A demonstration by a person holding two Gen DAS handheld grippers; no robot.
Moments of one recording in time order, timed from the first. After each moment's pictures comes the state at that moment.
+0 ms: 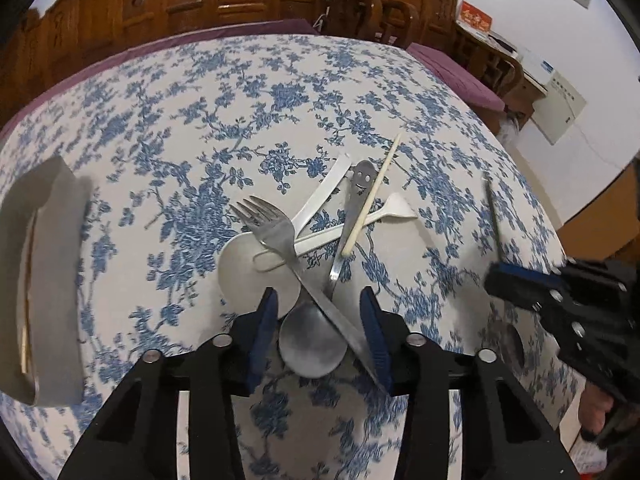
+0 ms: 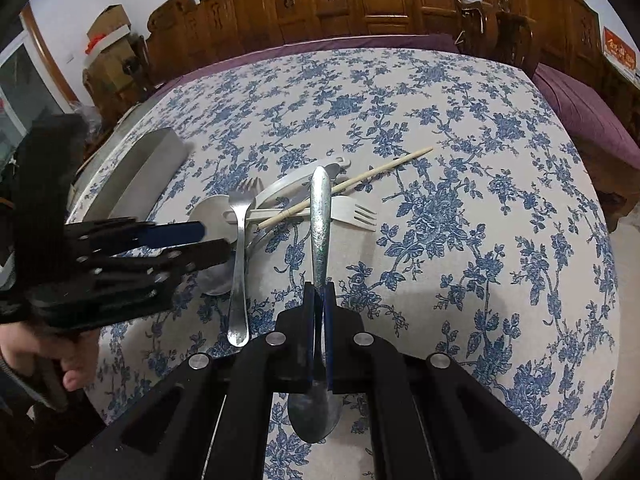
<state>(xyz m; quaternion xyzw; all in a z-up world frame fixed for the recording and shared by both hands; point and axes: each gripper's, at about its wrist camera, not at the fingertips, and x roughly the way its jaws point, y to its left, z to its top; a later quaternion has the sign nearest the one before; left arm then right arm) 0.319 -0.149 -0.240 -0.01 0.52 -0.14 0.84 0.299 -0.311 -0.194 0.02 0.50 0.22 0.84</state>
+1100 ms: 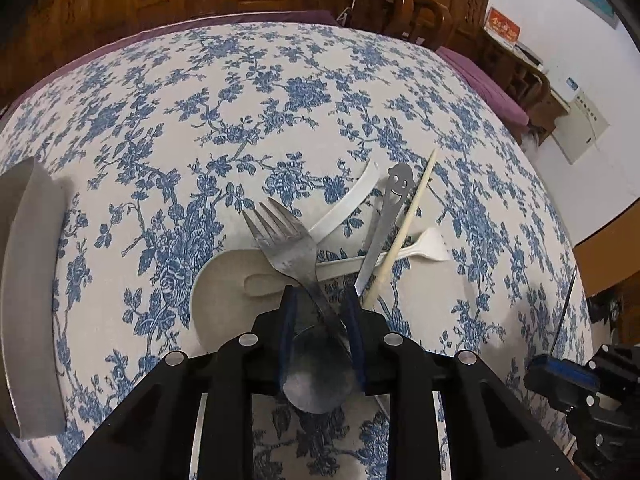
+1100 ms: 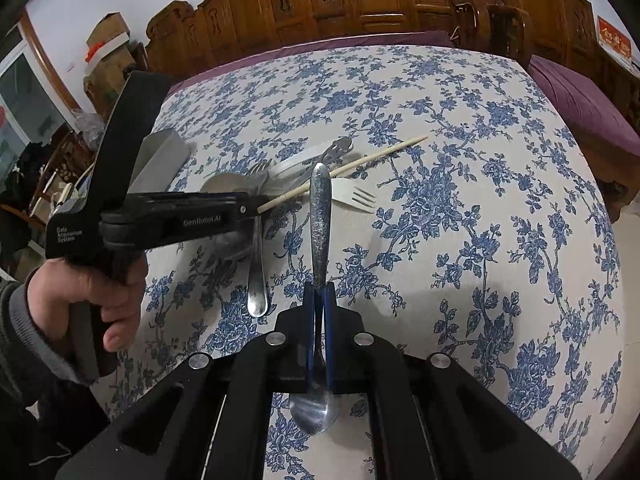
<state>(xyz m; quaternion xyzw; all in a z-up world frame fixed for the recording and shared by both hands) 0.362 -0.154 -0.259 -0.03 0.52 -0.11 0.84 0.287 -0.321 -0.197 0.04 0.50 0.22 0.84</state>
